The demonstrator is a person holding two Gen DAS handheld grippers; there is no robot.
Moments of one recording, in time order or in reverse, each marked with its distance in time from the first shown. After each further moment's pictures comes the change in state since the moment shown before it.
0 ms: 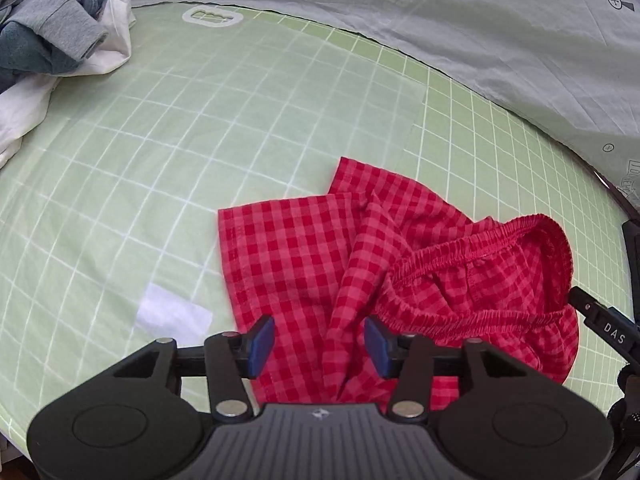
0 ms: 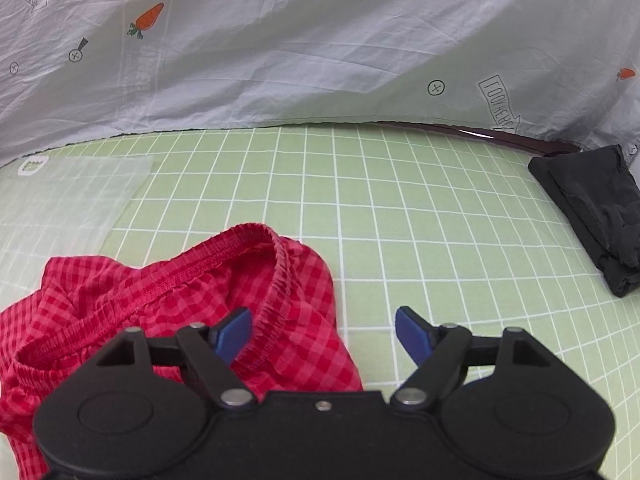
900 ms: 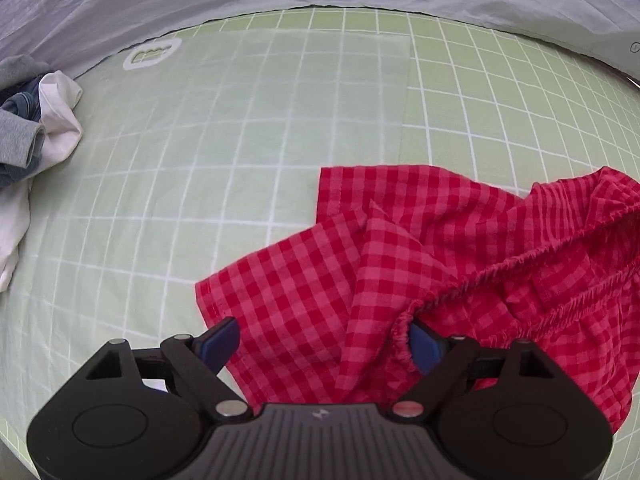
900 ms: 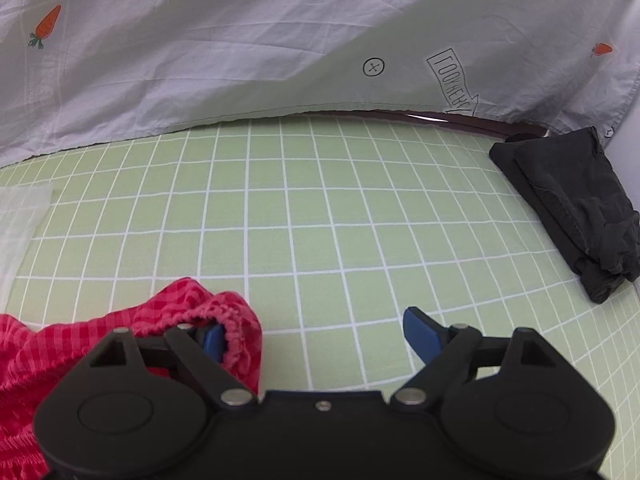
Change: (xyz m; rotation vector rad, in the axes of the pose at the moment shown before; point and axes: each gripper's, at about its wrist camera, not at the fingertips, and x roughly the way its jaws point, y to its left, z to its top) left arm 0.056 -0.058 0.018 0.285 0.056 0.233; right arm 0.053 -0.045 0.032 0.091 0.037 -0.120
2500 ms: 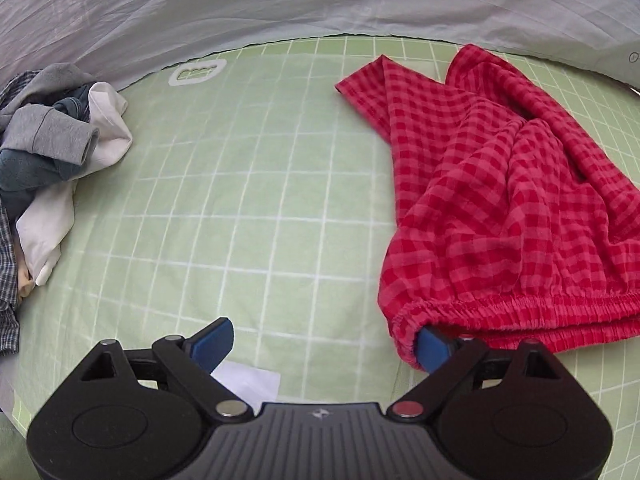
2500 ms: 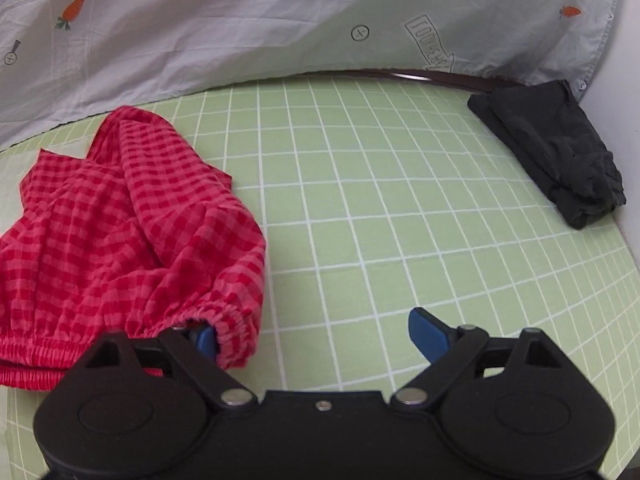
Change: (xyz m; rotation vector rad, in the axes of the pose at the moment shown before) left arm -0.032 0.028 -0.024 -0.007 -0.099 0.046; right arm -0.061 0.005 -0.061 0.018 0.048 0.019
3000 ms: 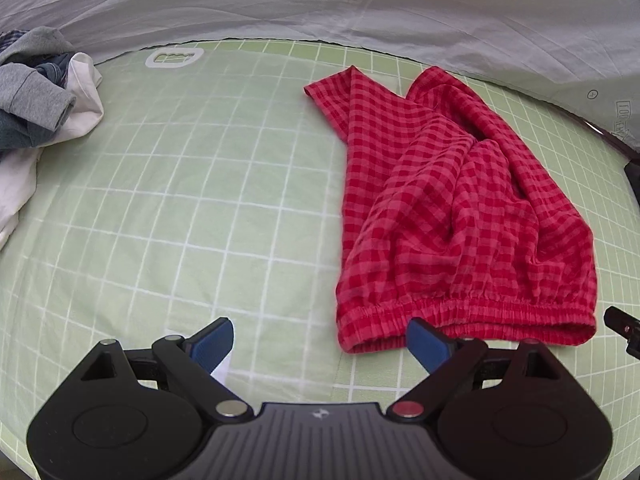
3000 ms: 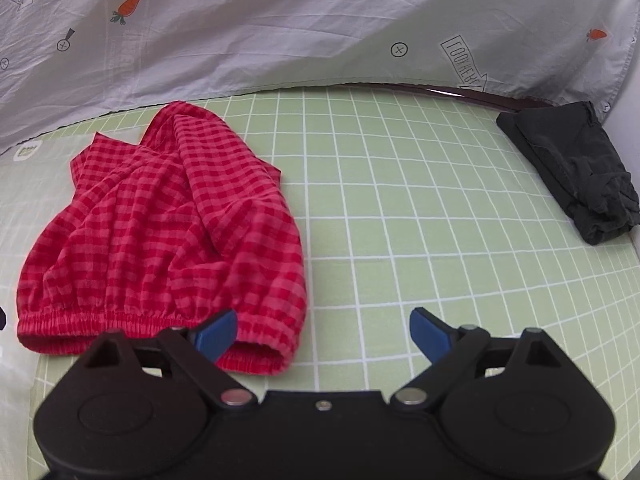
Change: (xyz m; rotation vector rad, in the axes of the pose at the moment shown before) left arm -0.018 0.013 -0.018 -0.089 -0.004 -0.217; right arm -0.033 0.000 -0.017 -0.052 -0.003 0.098
